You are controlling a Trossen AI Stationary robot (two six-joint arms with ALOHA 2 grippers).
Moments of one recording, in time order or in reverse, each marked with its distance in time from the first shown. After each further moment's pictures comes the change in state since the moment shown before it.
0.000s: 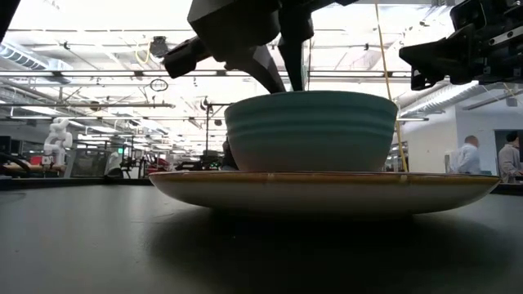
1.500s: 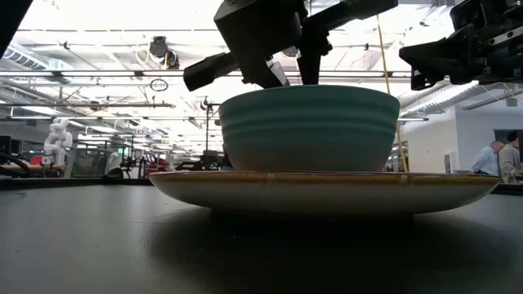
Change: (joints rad) left arm 0.070 0.000 0.000 0.087 0.208 0.061; right arm 0.000 0.000 0.000 0.000 0.000 -0.003
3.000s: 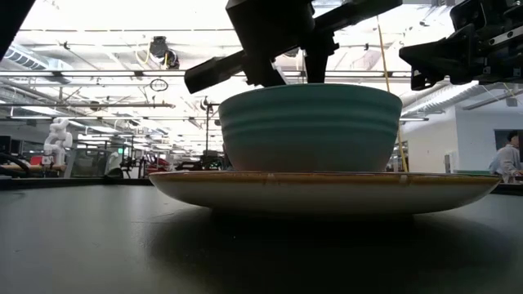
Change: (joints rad) left arm 0.015 0.000 0.000 0.022 0.064 -0.072; right arm 0.000 0.000 0.000 0.000 0.000 0.003
